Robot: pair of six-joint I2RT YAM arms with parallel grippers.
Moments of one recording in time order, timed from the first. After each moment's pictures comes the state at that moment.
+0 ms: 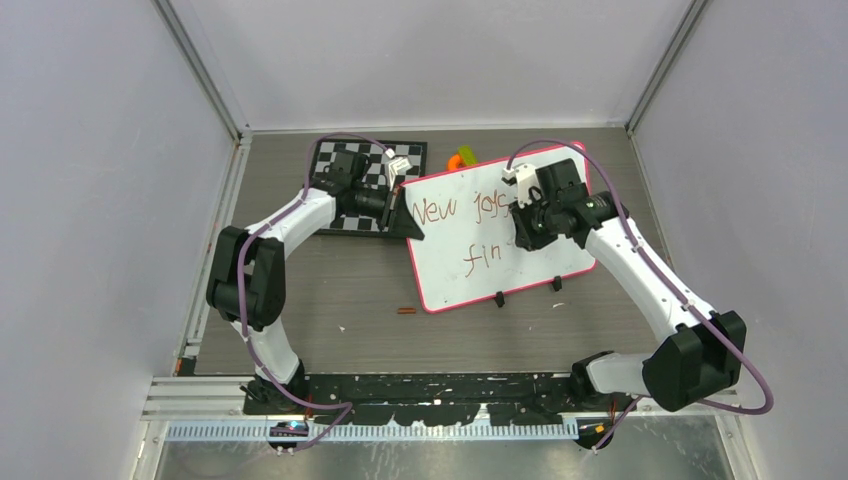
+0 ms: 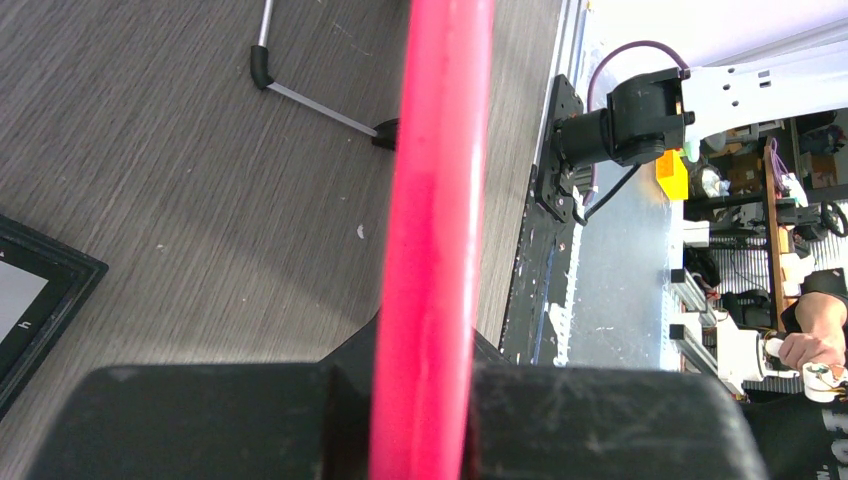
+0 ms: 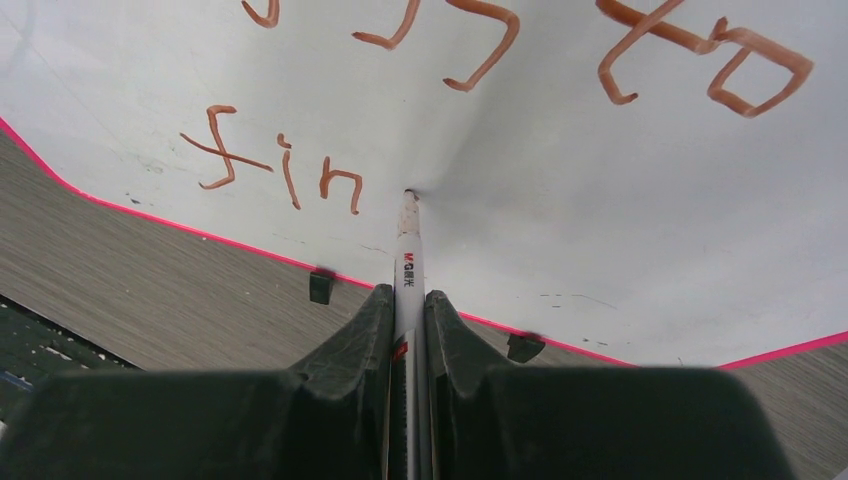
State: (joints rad) left arm -0.33 1.78 1.28 -0.40 1.10 0.00; right arm 0.34 1.30 1.17 -0.83 -0.14 -0.15
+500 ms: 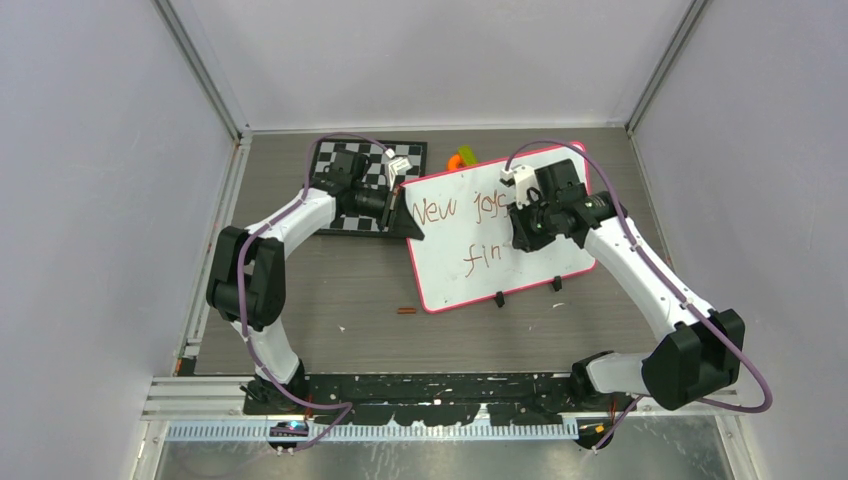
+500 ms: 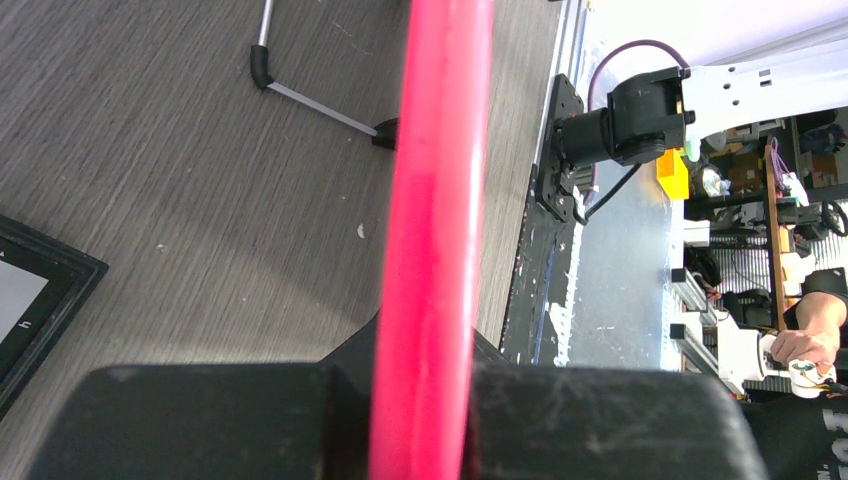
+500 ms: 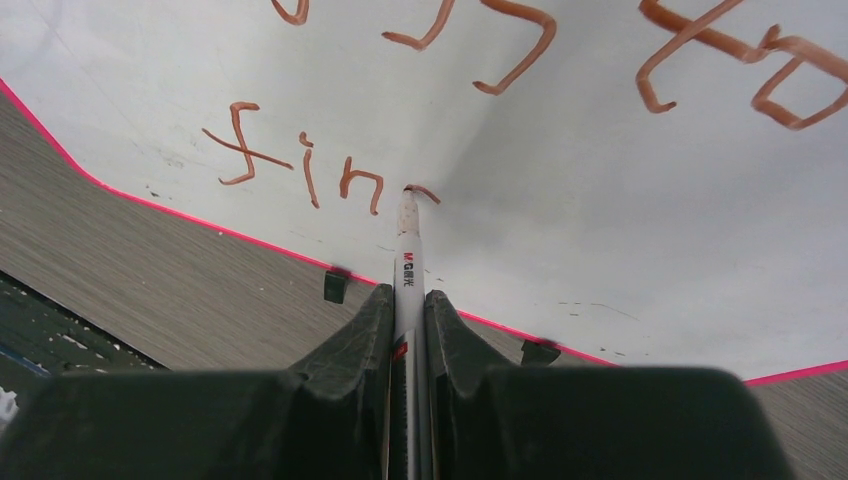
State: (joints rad) left arm -0.33 1.78 1.28 -0.40 1.10 0.00; right arm 0.34 1.31 1.17 -0.83 -0.18 -0.15
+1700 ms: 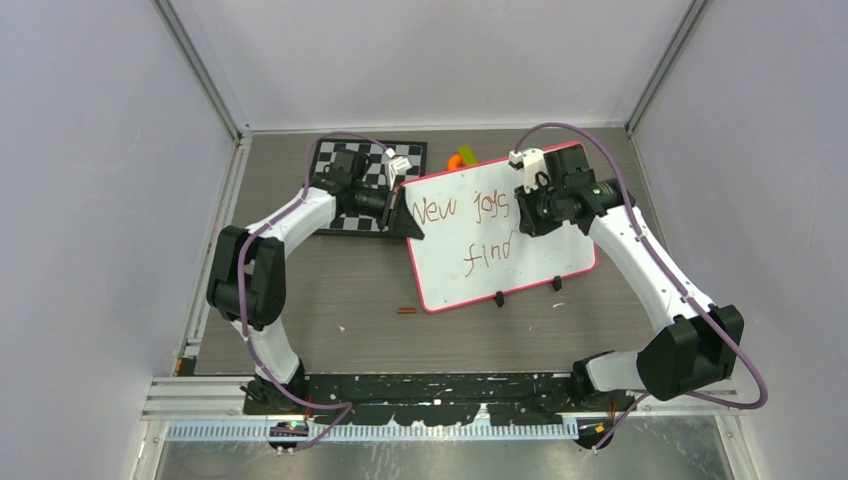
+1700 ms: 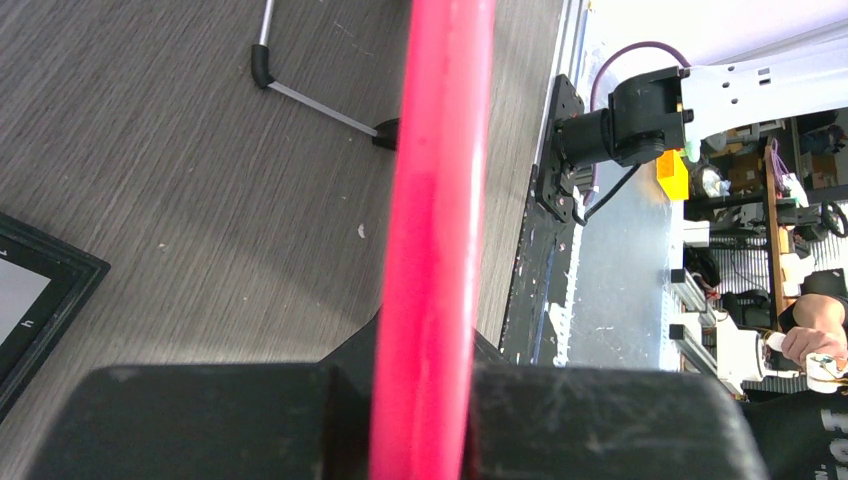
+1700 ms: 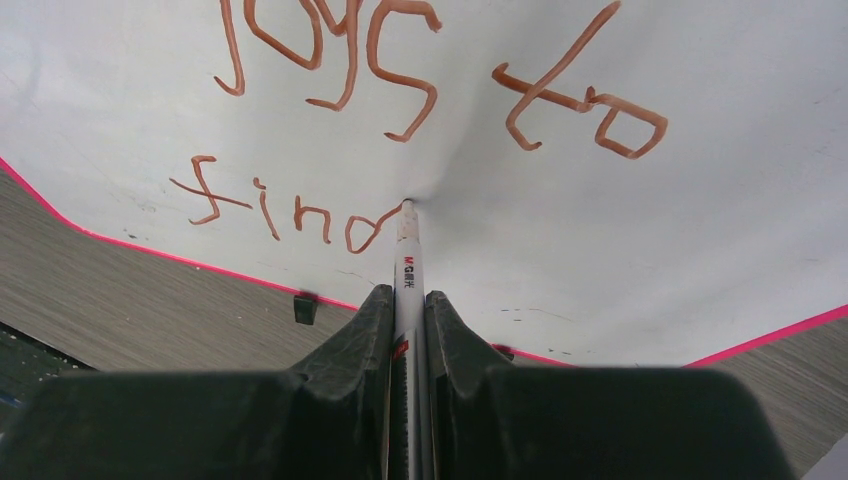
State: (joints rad) left arm -0.33 1.78 1.29 -0.41 1.10 0.00; right arm 0.29 1.35 1.27 -0.84 -0.15 -0.16
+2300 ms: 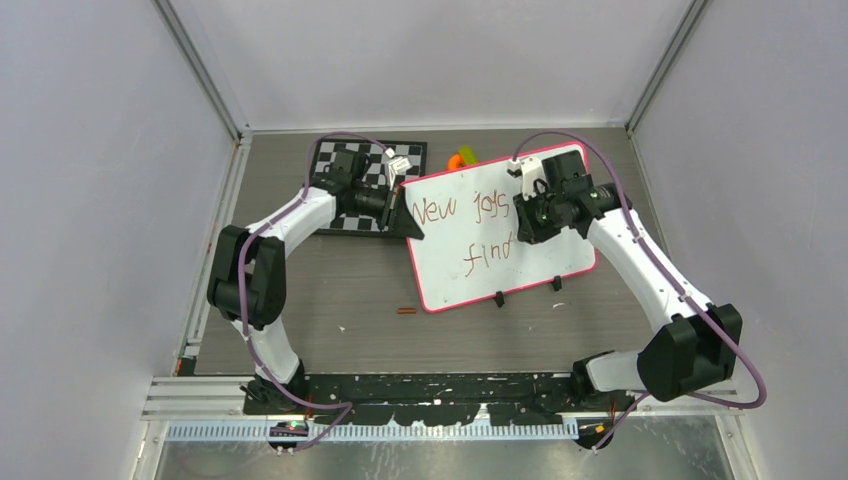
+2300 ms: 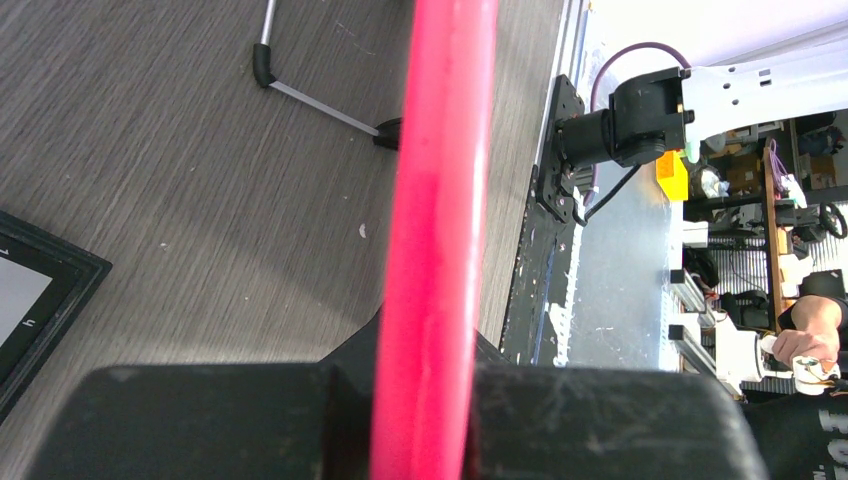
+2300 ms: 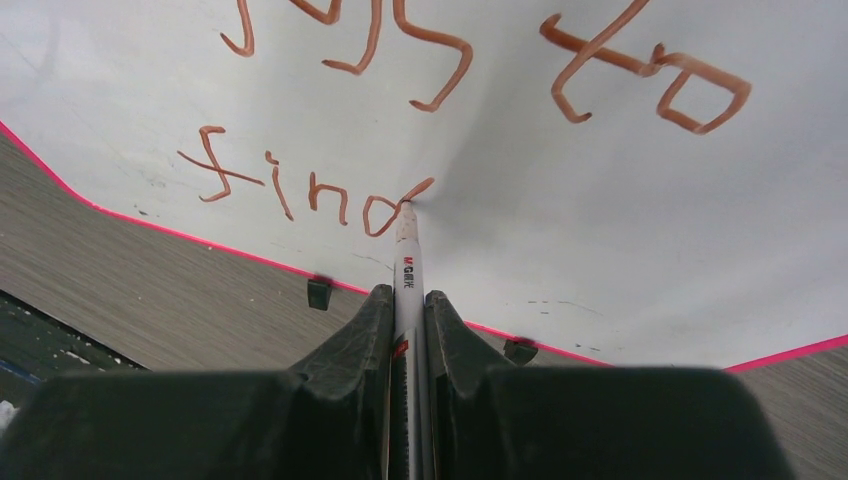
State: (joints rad) left arm -0.33 1.78 1.29 -0.41 1.10 0.00; right arm 0.29 1.35 1.23 -0.85 -0.18 -0.16
